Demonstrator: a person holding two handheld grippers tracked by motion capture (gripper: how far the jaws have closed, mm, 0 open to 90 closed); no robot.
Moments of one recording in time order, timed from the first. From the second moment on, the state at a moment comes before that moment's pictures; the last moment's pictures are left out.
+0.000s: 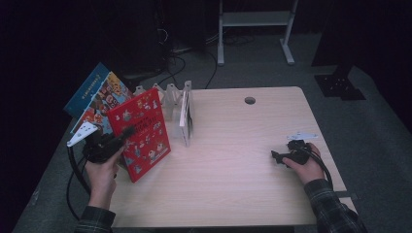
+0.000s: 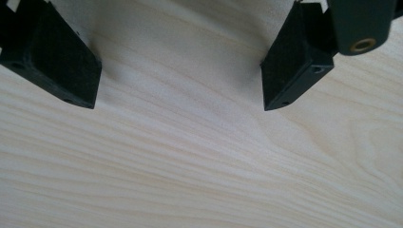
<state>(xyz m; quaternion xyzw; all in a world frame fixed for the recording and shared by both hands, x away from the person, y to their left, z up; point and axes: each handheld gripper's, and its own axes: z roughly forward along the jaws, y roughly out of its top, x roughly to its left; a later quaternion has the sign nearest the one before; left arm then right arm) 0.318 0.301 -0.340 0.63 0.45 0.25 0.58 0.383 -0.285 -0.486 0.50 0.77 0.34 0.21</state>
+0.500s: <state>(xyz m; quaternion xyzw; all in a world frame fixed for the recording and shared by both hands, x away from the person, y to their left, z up) 0.354 0.292 -0.342 0.62 0.47 0.28 0.56 0.384 -0.285 -0.487 0.50 0.77 0.34 0.21</state>
